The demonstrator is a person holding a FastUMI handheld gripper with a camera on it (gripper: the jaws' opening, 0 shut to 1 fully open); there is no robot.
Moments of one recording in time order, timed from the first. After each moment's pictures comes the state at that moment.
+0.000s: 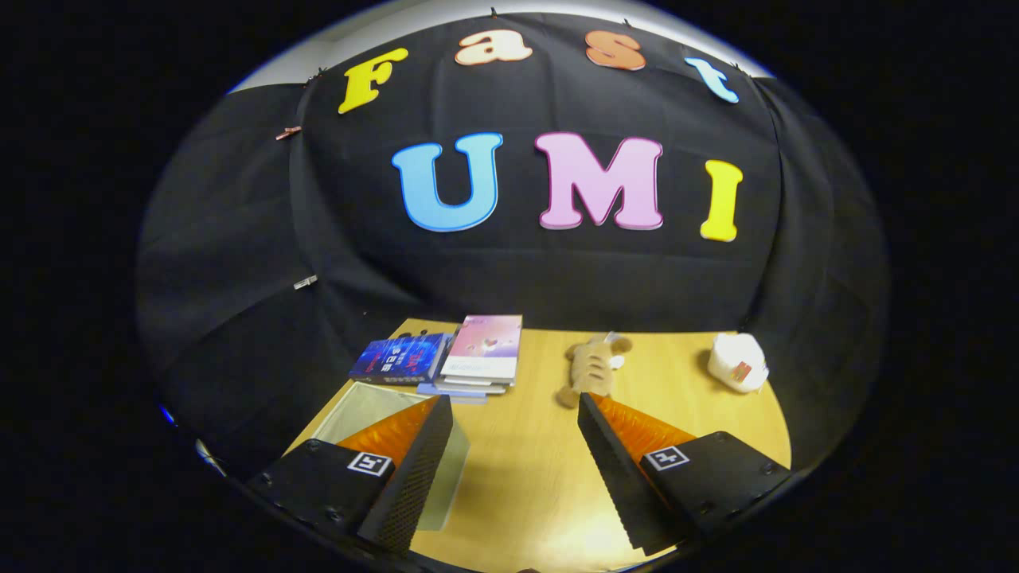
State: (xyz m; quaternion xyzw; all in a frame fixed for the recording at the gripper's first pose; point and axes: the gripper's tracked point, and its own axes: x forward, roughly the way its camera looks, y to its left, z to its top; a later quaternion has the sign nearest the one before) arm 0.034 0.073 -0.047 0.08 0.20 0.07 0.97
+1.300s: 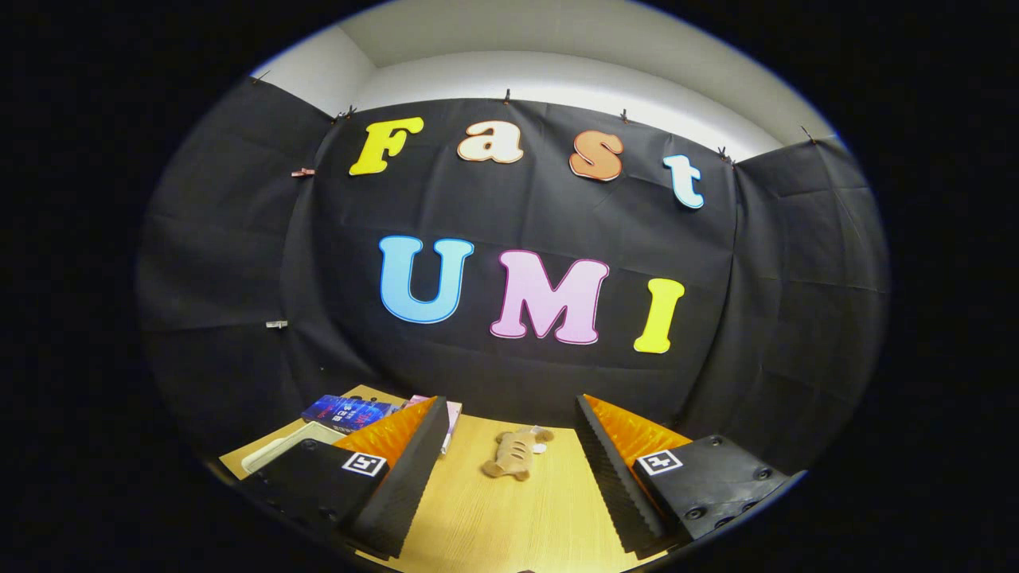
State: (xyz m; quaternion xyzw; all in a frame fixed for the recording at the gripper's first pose) arm -0.011 0.001 0.037 0.02 0.05 0.01 1.00
